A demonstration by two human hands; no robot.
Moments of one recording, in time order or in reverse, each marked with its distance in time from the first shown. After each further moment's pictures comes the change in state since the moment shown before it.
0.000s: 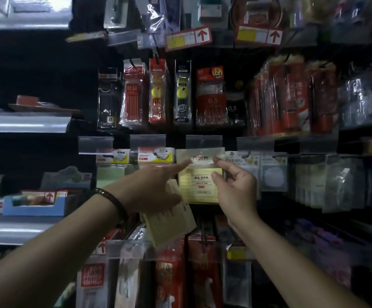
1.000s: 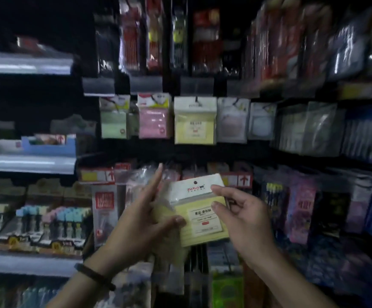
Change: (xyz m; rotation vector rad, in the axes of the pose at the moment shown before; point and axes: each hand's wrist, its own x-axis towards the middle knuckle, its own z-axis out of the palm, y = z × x) left_hand -0.187 0.061 0.127 -0.932 0.175 -0.207; right_hand -0.193 -0.010 -0.093 -0.154 -0.190 0.264
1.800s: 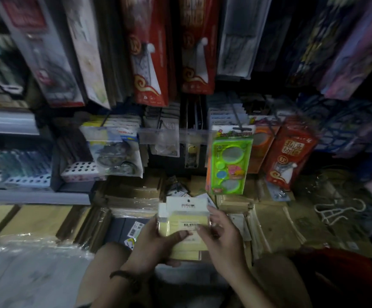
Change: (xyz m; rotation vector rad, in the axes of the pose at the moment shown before) left_hand -0.214 -0.293 0.172 -0.473 -0.042 -0.971; right_hand -0.250 0.338 -0.015 -0.259 -0.033 0.568
